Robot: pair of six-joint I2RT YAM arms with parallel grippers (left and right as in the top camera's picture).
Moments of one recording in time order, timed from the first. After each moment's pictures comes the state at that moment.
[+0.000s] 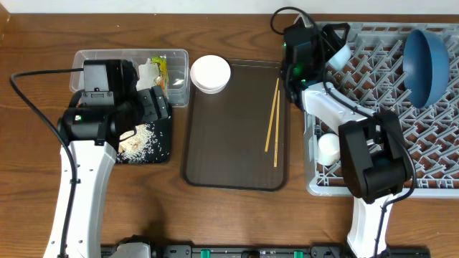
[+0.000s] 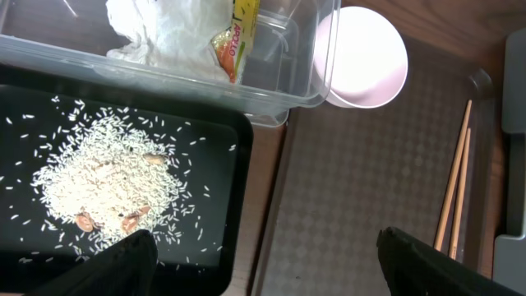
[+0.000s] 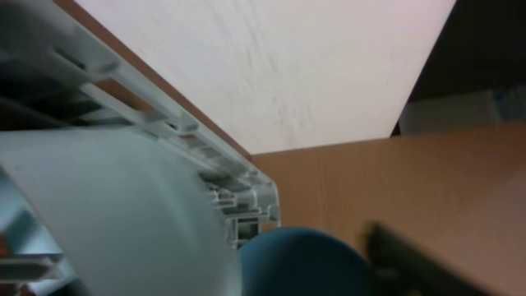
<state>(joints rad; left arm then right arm) 0.02 1.31 1.25 -0.92 0.14 -0.25 0.35 2.11 1.40 0.39 1.10 -1.01</state>
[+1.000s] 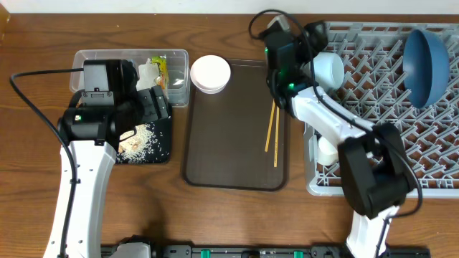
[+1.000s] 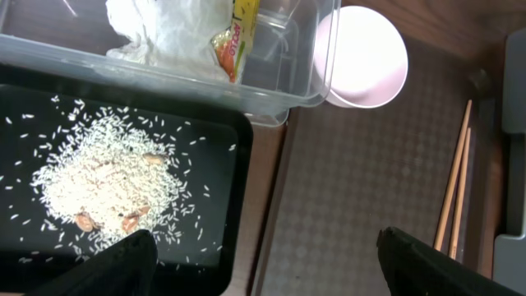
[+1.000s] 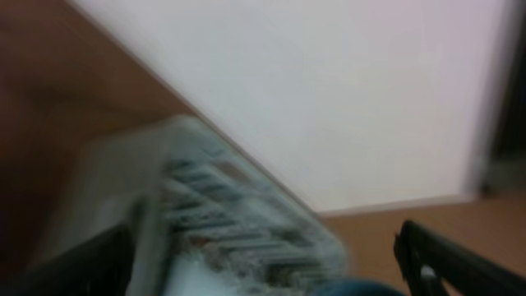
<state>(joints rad) 0.02 1.31 1.25 -0.92 0.14 -0.25 0.46 2.00 1.40 0.09 0.79 -0.68</state>
